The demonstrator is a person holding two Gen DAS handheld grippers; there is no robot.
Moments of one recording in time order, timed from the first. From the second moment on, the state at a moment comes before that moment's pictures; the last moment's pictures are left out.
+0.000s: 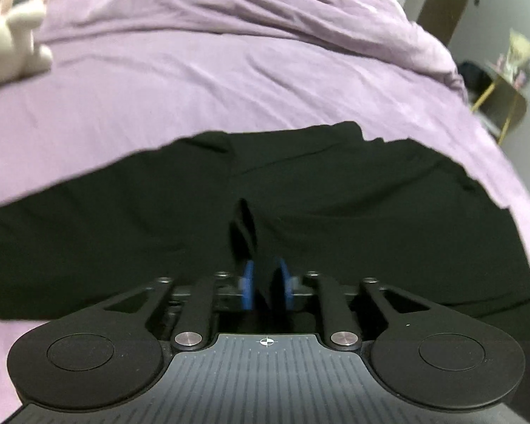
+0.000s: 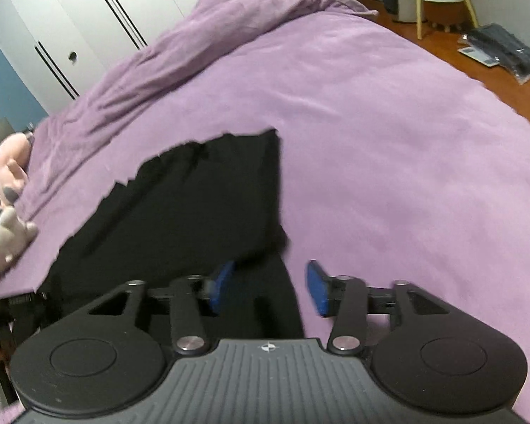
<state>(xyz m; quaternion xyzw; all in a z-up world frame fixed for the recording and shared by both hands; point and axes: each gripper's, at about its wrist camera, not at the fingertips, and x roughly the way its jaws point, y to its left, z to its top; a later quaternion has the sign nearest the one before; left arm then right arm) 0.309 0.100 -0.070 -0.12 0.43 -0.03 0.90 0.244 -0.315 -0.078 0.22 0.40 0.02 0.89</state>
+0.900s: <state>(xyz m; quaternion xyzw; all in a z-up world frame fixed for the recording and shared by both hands) 0.328 0.095 -0.080 -0.03 0.39 -0.01 0.92 0.279 -0.294 -0.089 0.17 0.38 -0.01 0.91</state>
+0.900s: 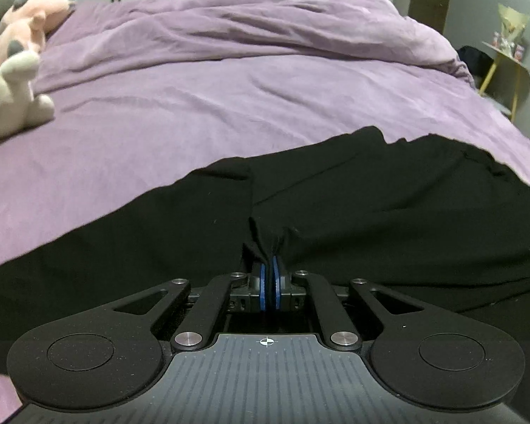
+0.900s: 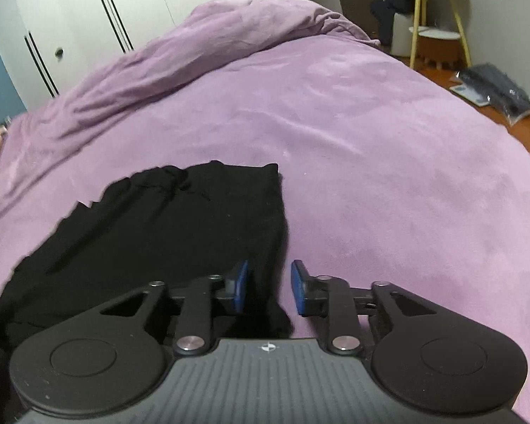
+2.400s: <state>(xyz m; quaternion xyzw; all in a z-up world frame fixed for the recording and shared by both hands) 0.326 0.107 -0.081 -0.07 0.44 0.00 0.89 0.278 -0.245 -0.101 0.00 0.36 -0.07 0.93</state>
